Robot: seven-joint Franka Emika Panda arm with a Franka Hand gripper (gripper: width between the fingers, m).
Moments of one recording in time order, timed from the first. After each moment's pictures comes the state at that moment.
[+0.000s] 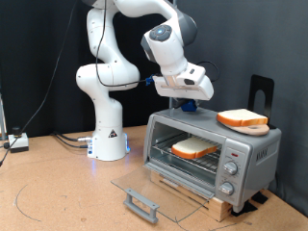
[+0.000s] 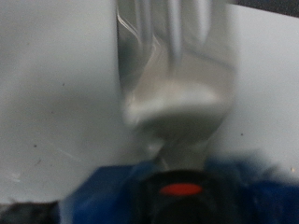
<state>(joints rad) 0.02 -0.58 0.30 -2.73 0.82 1.96 -1.49</state>
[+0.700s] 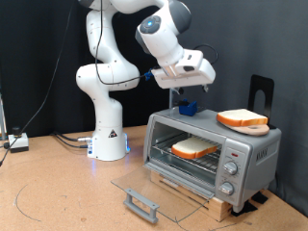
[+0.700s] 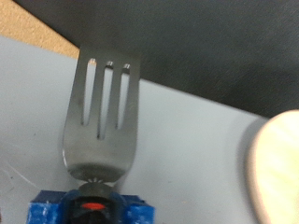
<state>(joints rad) 0.02 -0.65 0.19 -2.67 0.90 1.84 -1.61</state>
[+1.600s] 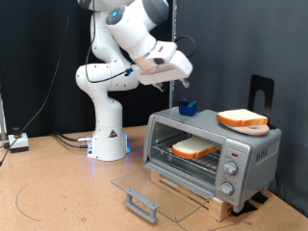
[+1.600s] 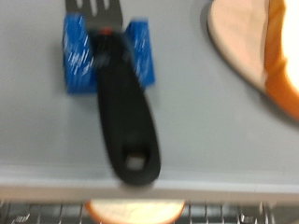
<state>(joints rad) -0.13 -0.65 0.05 -2.66 0.78 1.84 -1.60</state>
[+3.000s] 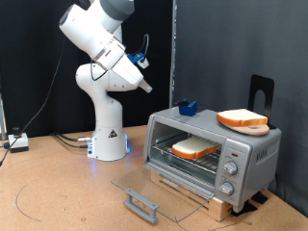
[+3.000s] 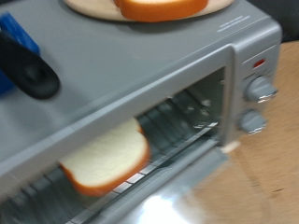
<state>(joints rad) -0.27 -0.58 -0.09 -2.61 0.84 1.83 -1.13</state>
